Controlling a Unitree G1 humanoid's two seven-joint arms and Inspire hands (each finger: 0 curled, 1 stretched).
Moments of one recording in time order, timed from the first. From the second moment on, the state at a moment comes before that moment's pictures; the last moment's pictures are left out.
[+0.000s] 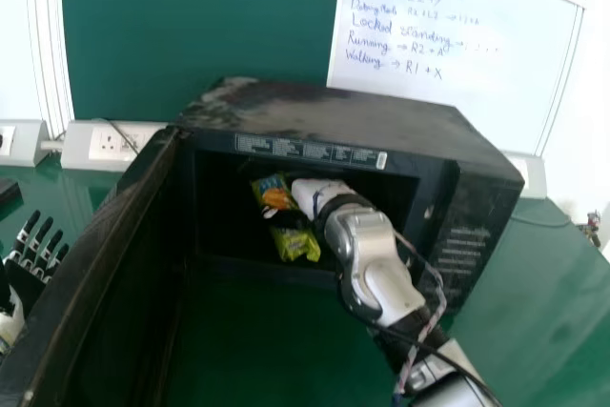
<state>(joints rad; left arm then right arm) 0.25 0.19 0.56 -0.42 -0.81 0.28 -0.10 -0.95 -0.22 0.47 0.44 -1.10 0.33 0.63</state>
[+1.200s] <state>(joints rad) 0.26 0.20 0.56 -0.42 -0.81 0.28 -0.12 -1.06 -0.24 0.52 0.81 -0.95 0.33 0.34</state>
